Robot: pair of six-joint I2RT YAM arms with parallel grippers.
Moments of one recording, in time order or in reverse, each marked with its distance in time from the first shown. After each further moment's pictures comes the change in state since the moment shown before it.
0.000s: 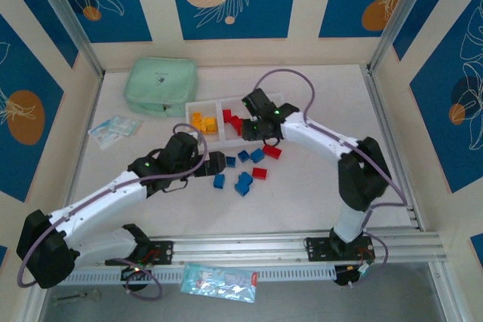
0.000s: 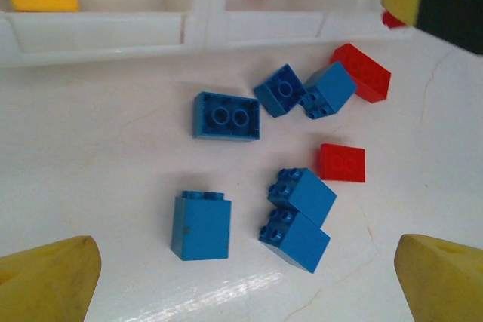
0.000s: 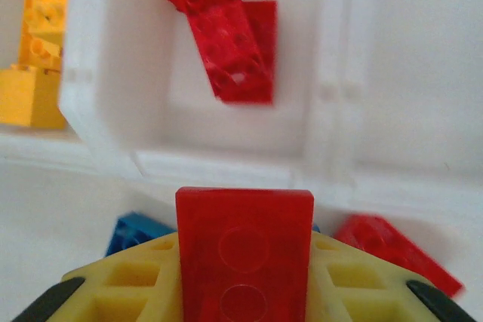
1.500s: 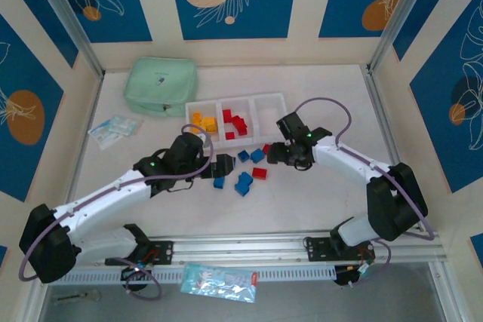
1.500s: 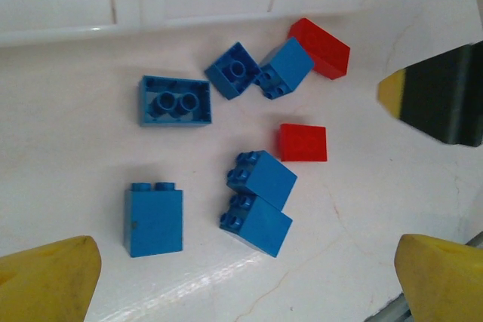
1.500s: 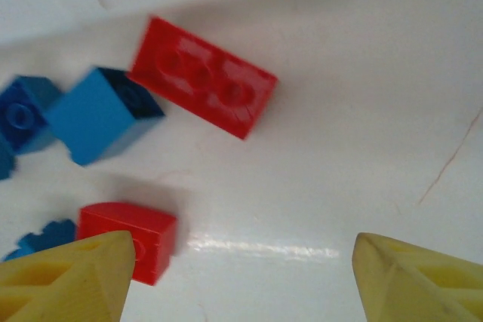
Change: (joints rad) left arm -0.068 0.050 0.008 0.069 0.073 -0.010; right arm -0.138 -0.342 -0.507 -0.003 -0.049 0.116
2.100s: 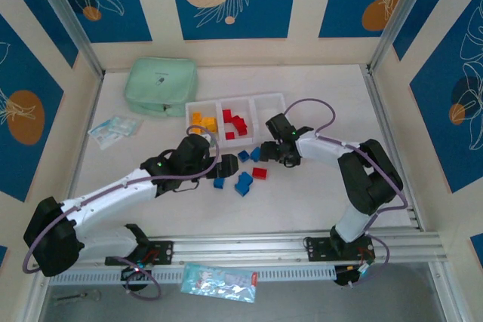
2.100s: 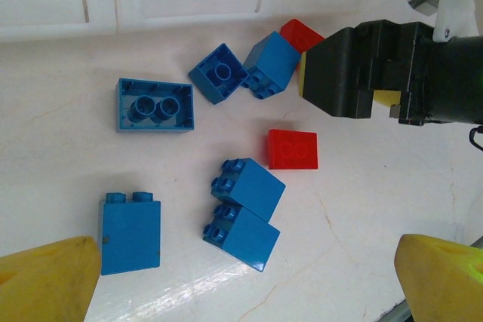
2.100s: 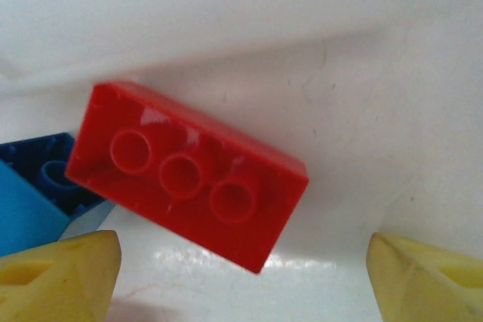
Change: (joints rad) left arm -0.034 0.040 0.000 0.050 -0.034 -0.033; right arm 0.013 0.237 0.050 0.172 0.065 0.016
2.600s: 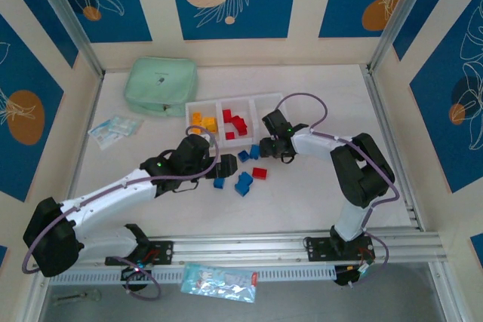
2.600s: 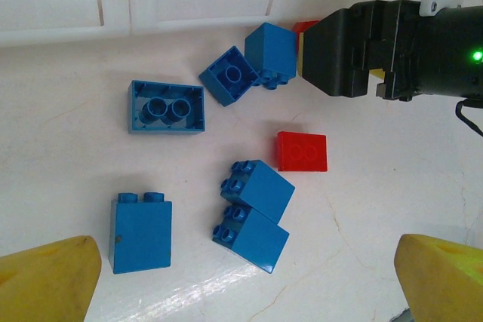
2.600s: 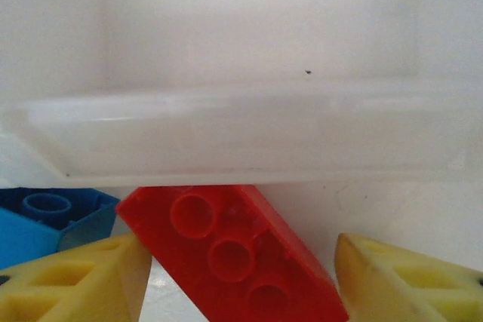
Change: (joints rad) left arm -0.001 -0.002 0.000 -0.012 -0.018 0.003; right arm 0.000 0.075 0.051 0.079 0.029 -0.163
